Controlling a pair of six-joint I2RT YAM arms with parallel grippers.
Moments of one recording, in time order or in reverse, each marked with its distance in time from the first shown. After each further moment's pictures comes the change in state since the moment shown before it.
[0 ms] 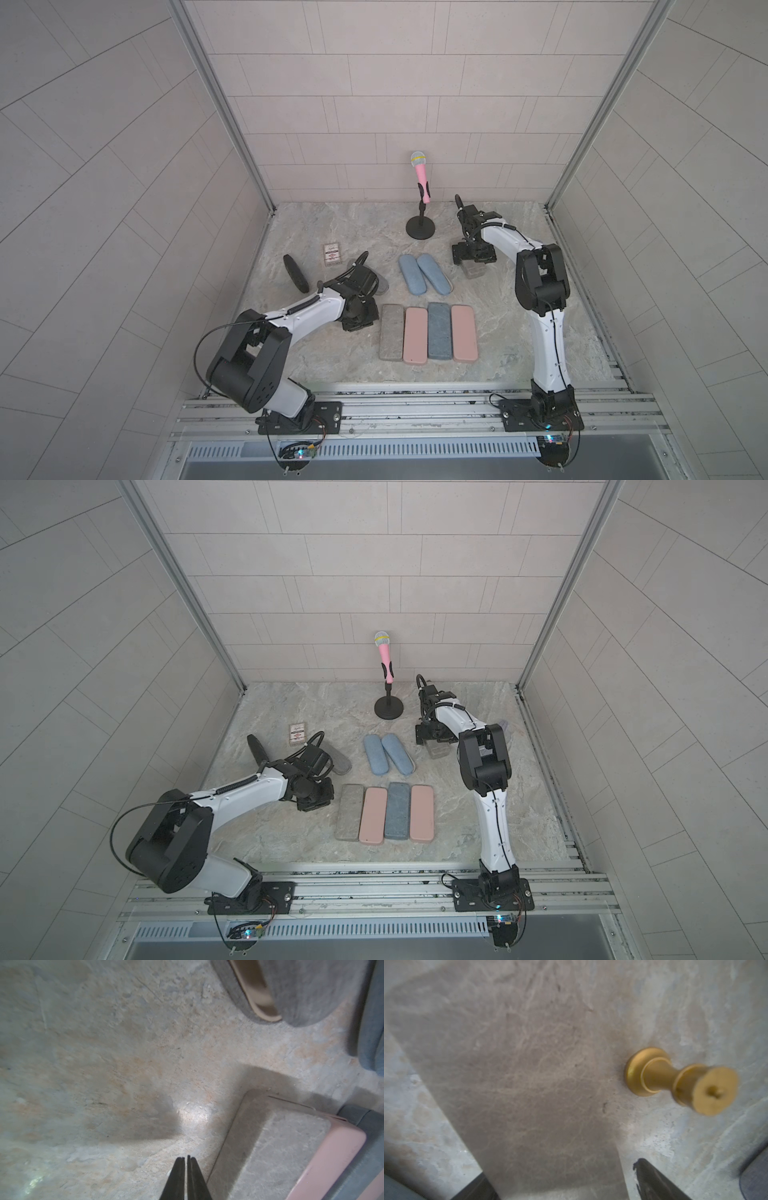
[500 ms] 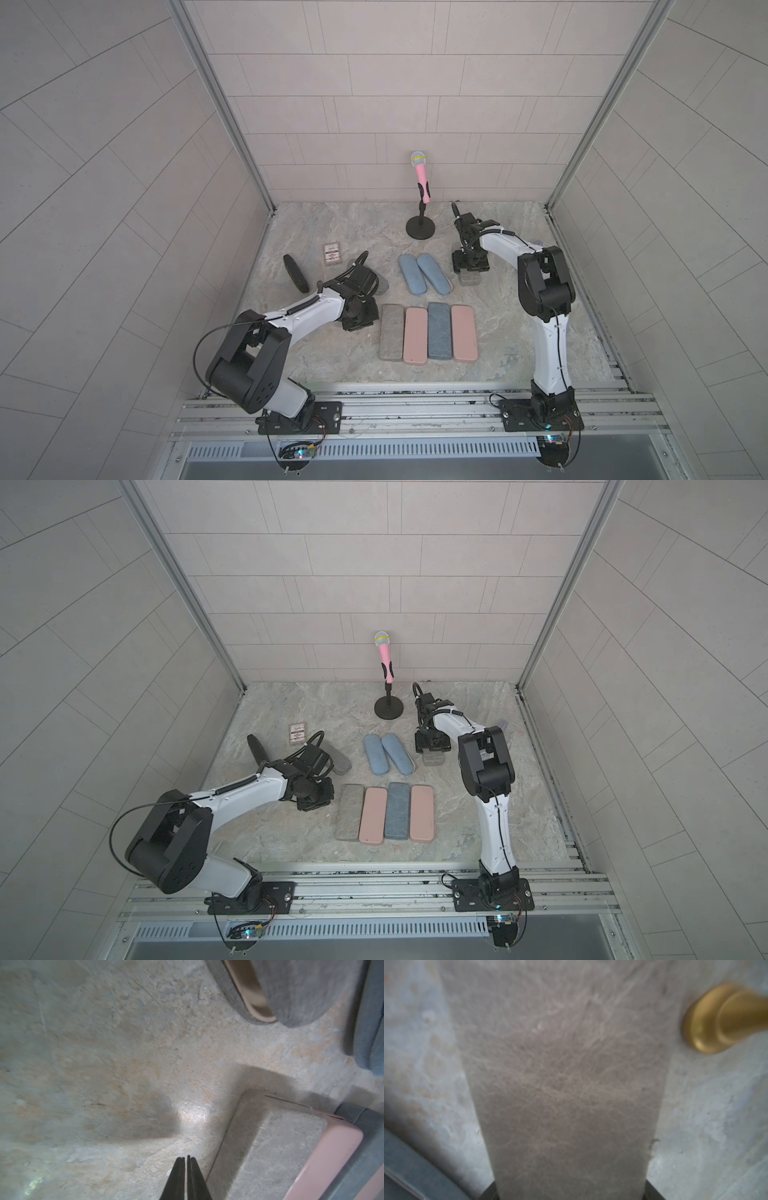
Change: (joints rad) left arm 0.000 -0.010 0.000 0.004 0.003 0.003; right arm 0.058 -0.111 -0.210 0.083 -0.044 0.023
